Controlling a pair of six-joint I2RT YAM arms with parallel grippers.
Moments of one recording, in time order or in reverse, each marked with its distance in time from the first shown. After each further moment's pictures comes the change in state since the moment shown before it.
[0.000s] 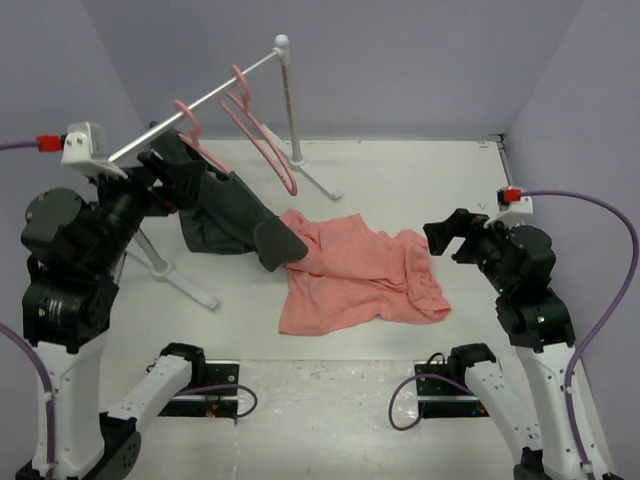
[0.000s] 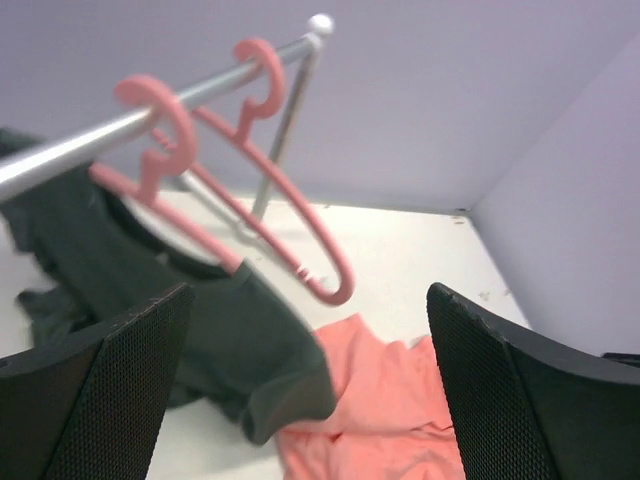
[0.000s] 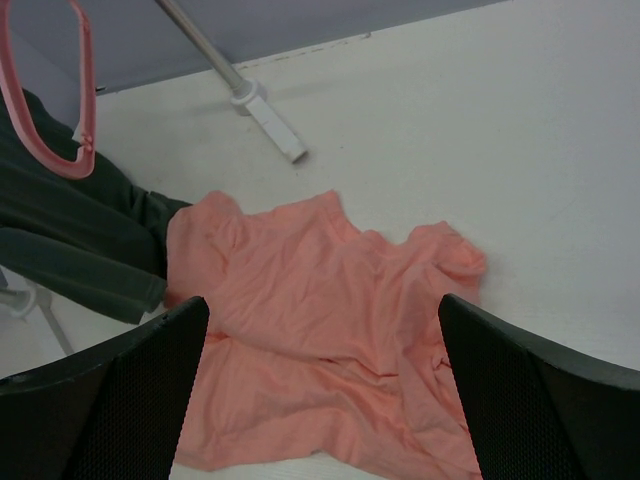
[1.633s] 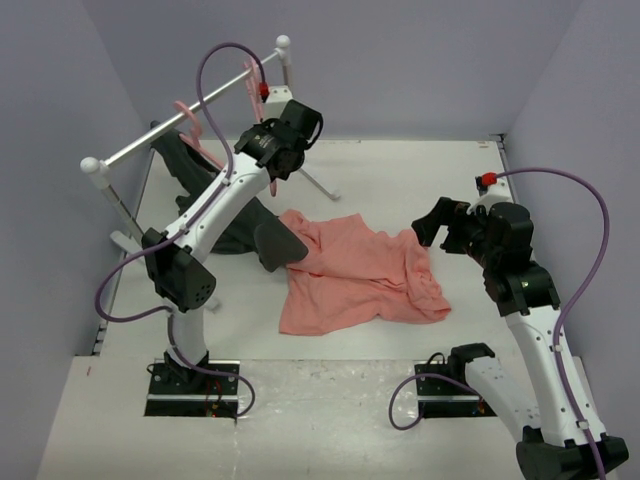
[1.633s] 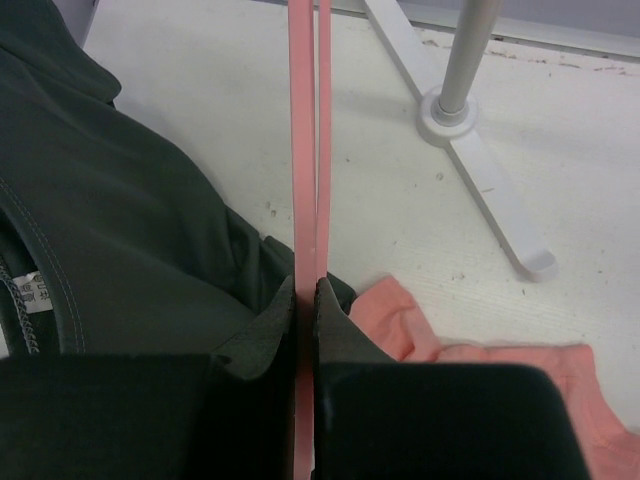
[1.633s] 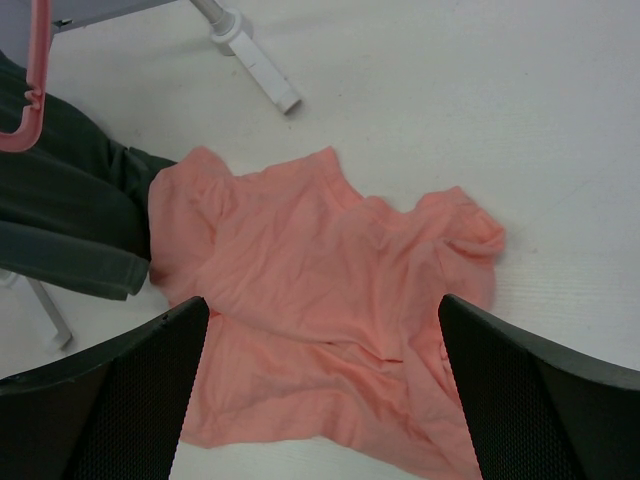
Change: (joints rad) left arm -0.433 1.105 0.533 -0.262 -0.869 -0.112; right arm 0.000 0.174 0.007 0.019 -0.054 -0.004
